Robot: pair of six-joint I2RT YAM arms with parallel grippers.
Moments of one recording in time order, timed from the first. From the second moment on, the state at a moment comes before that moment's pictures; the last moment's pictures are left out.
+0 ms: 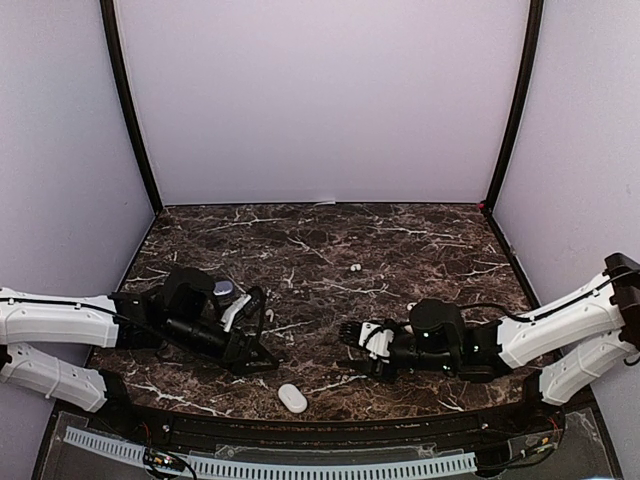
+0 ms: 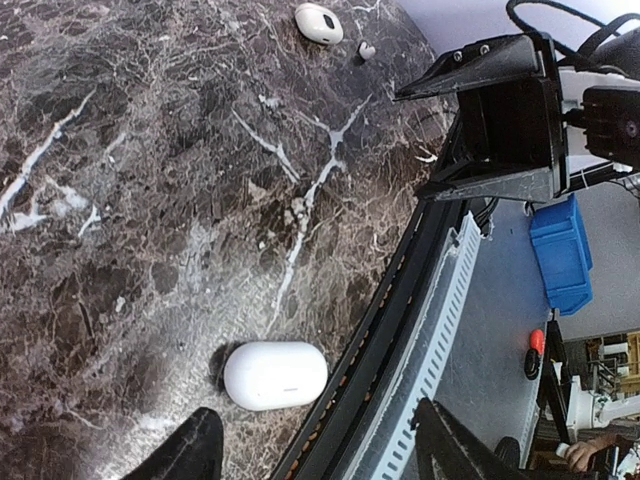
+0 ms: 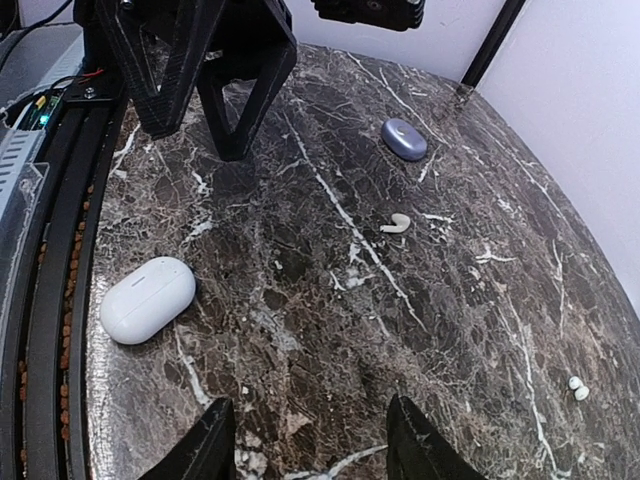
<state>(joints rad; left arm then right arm) -0.90 1.13 0.53 -0.13 0.50 -0.51 1.22 1.36 0.48 0.47 0.00 -0.33</state>
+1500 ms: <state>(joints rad) -0.67 0.99 0.38 -0.04 0.55 -0.65 1.50 1.91 1.11 -0.12 0.27 0.39</state>
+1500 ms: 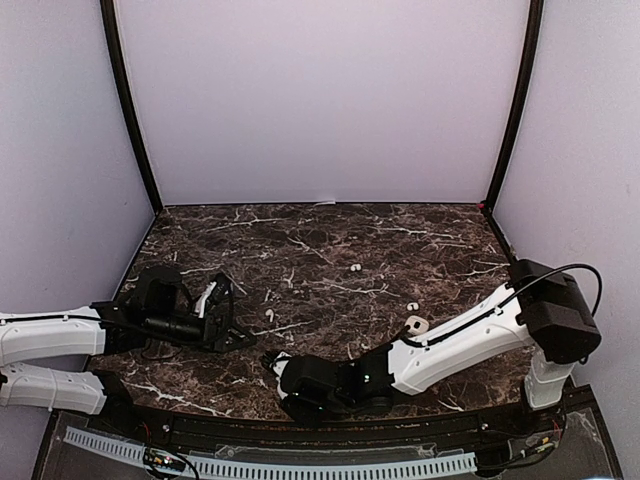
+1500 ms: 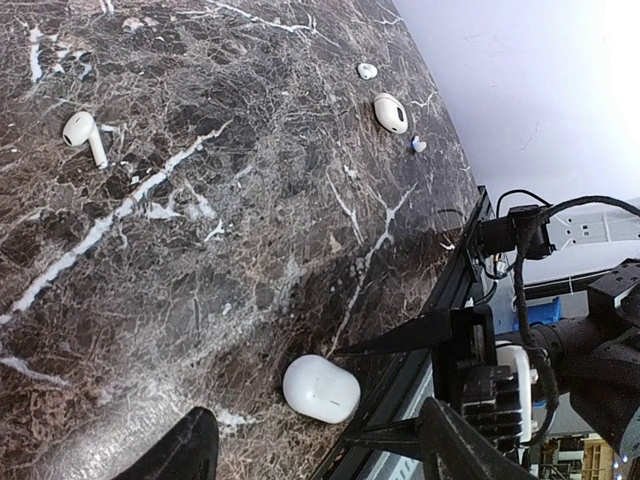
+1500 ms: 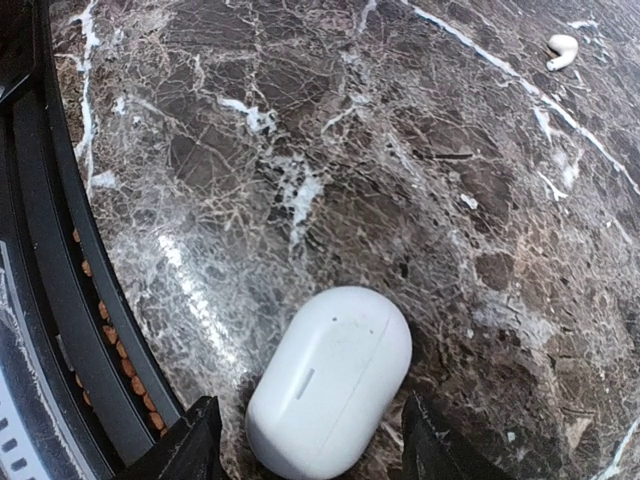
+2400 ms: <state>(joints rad) -0.60 0.97 0.22 0.23 0.71 -0.75 1.46 1.88 1.04 -0.06 0.28 0.34</state>
